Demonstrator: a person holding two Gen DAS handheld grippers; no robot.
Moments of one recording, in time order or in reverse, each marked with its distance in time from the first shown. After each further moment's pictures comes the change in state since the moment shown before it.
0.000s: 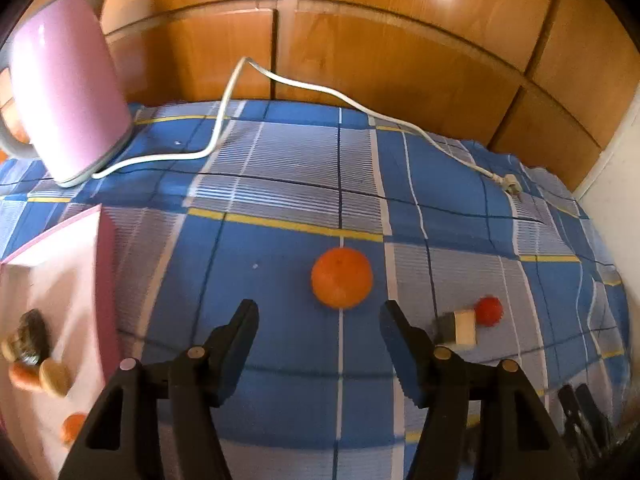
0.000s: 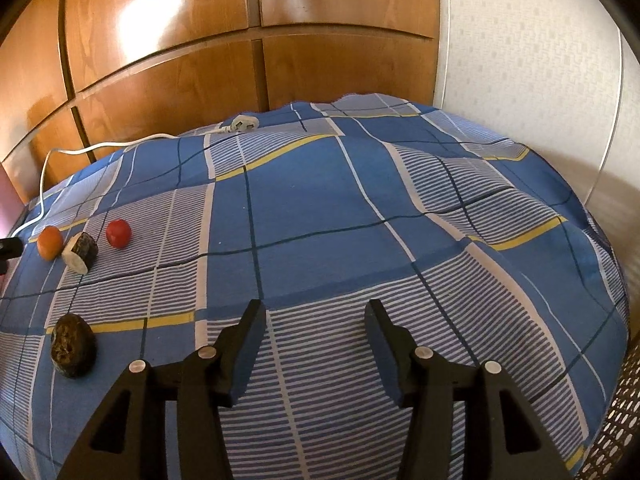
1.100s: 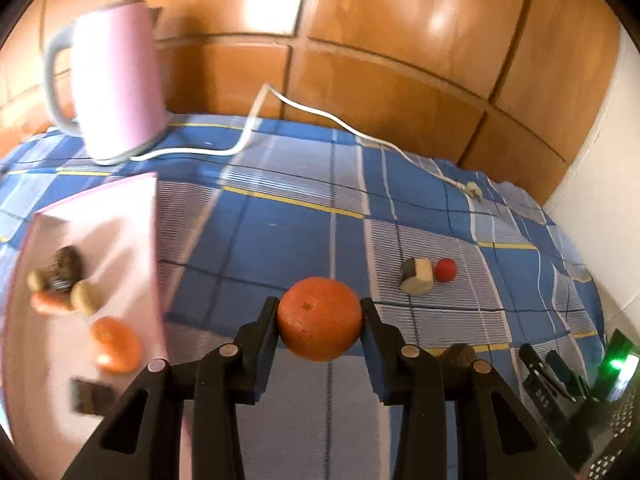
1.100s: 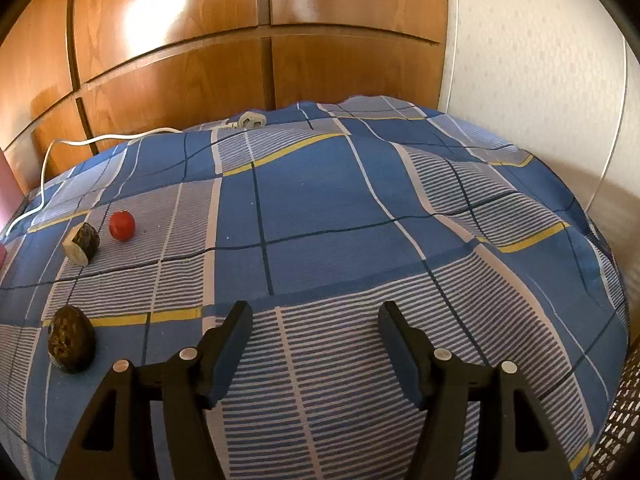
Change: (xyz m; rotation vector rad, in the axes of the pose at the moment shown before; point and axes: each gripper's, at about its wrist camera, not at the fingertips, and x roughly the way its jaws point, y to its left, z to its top) left arm -0.087 0.018 -0.069 -0.051 -0.131 -0.048; right arm 0.000 0.007 -0.002 -0.034 -0.004 -0.010
